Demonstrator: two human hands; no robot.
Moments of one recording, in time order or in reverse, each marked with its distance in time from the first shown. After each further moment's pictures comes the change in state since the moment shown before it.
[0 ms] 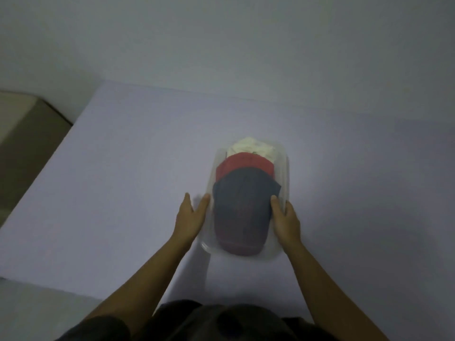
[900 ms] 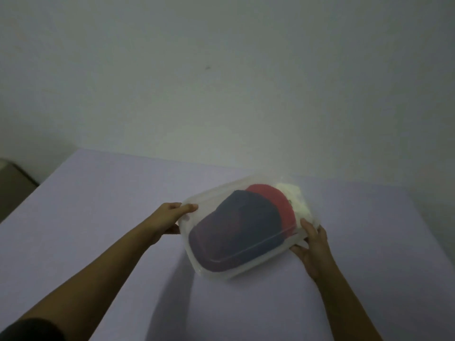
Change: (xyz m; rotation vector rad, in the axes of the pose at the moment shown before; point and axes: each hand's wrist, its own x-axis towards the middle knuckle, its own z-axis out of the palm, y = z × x) left_hand 0.032 0.169 0.025 -0.047 -0.291 0.217; right_hand 0.074 -0.061 -0.178 0.785 -0.038 -0.030
